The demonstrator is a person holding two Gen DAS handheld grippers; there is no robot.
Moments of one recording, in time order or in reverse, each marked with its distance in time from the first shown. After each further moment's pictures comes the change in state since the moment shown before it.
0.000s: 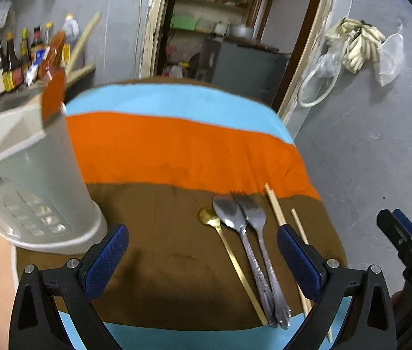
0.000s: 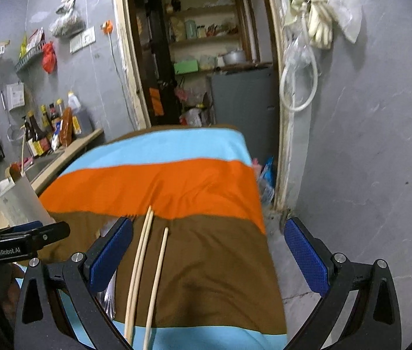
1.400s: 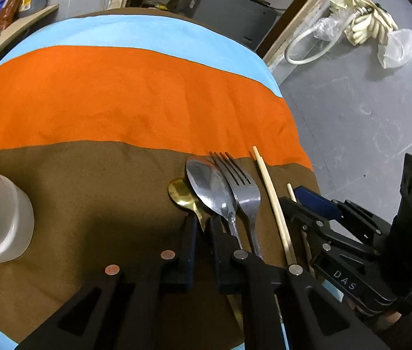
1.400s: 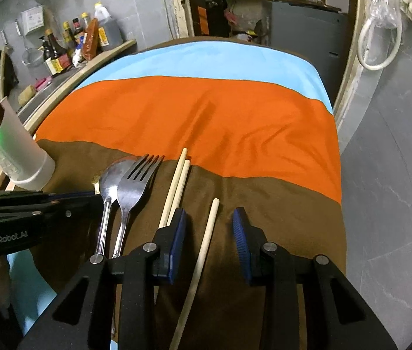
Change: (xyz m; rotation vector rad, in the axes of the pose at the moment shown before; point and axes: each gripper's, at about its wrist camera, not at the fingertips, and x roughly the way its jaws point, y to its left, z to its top) left arm 0.077 0.001 0.008 -0.058 0.292 -0.199; right arm 0.115 0.058 -0.021 -0.185 0.408 0.140
